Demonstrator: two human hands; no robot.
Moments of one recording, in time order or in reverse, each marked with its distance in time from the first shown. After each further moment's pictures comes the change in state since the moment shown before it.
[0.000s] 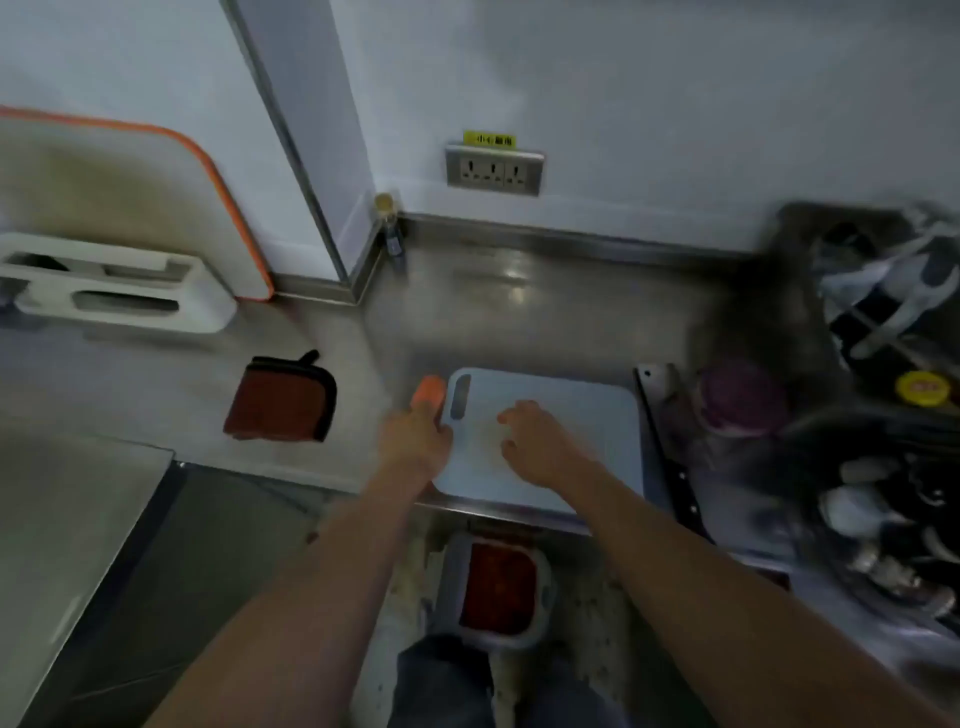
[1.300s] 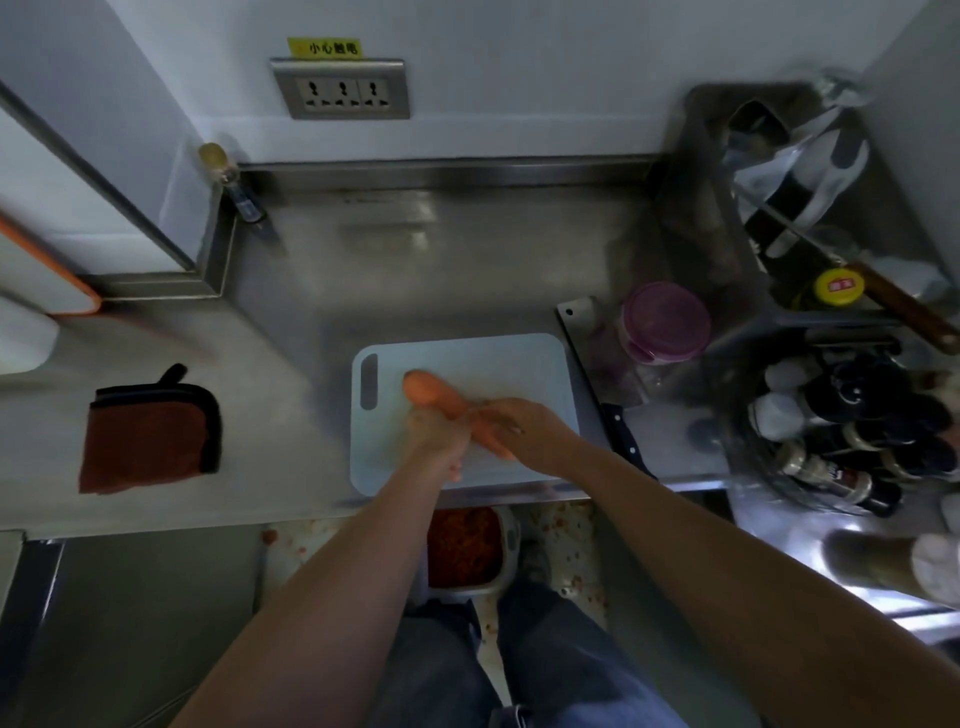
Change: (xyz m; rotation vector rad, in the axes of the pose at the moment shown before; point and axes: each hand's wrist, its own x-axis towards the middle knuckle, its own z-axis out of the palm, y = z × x) left_hand 0.013 0.097 0.068 -0.524 -0.324 -0.371; right_hand -0.025 0.076 -0.007 0.314 -0.049 0.070
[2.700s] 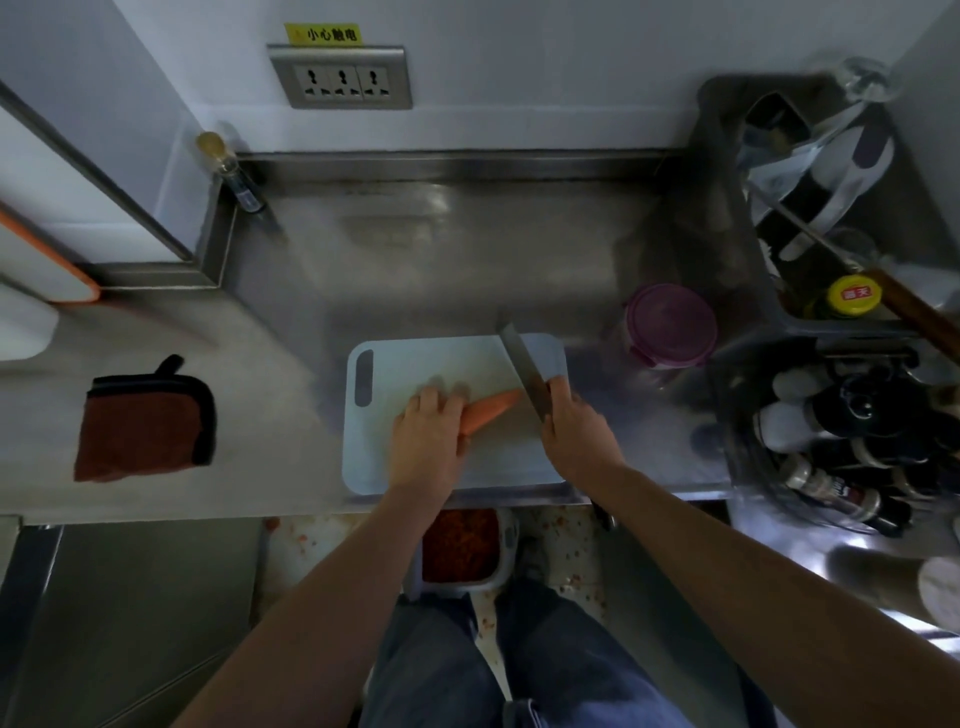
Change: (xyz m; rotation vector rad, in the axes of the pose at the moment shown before) left_hand -0.004 -0.025 0.002 0.832 0.299 0.745; right_hand -0.019 0.037 -0.010 -0.054 0.291 0.182
